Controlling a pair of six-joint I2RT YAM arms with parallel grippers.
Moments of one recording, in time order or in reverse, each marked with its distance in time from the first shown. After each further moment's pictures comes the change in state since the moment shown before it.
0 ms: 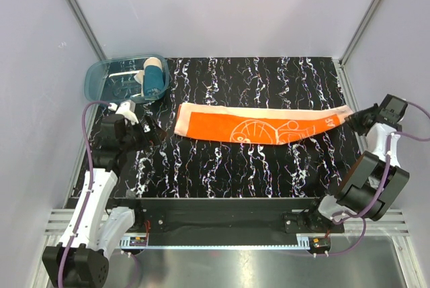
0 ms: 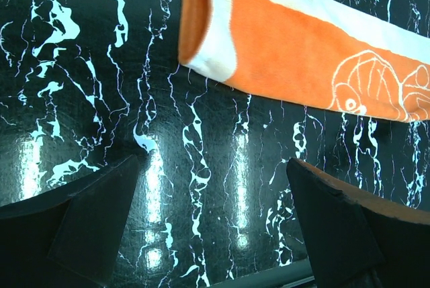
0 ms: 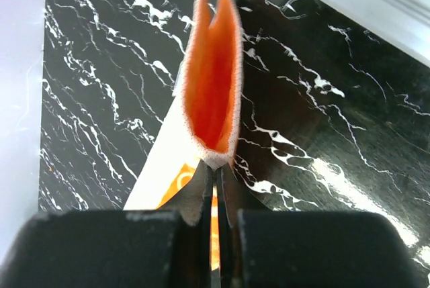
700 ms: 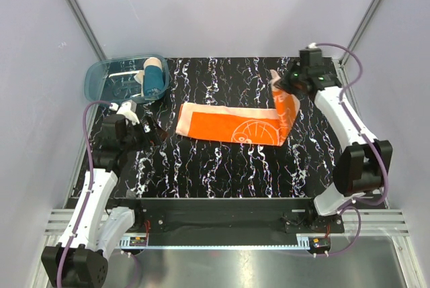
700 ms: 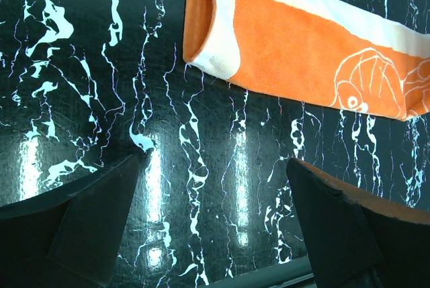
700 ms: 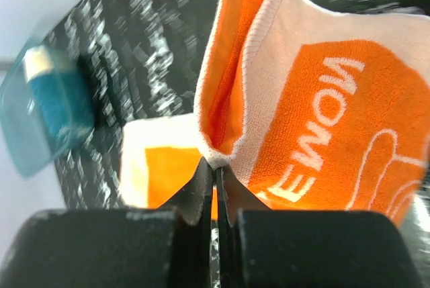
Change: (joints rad) left arm -0.015 -0.002 0.000 0.000 0.000 0.000; right arm 0.745 0.168 0.468 -0.173 0.158 0.035
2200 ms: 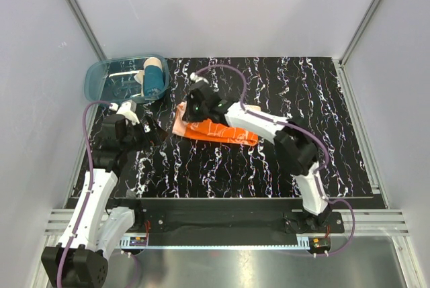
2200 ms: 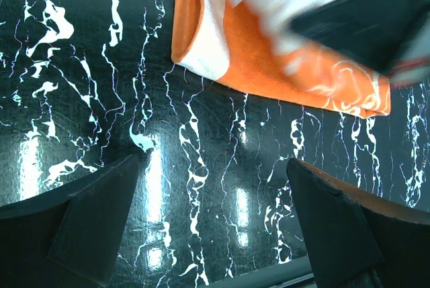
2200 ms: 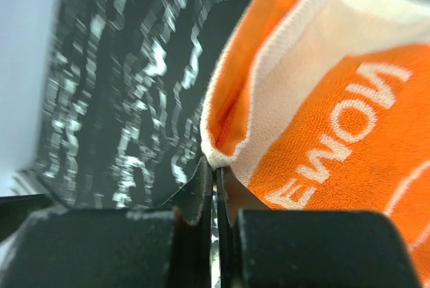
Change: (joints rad) left arm 0.000 -0.003 0.000 -0.001 -0.001 0.000; right arm 0.695 0.478 0.283 0.245 0.072 -0.064
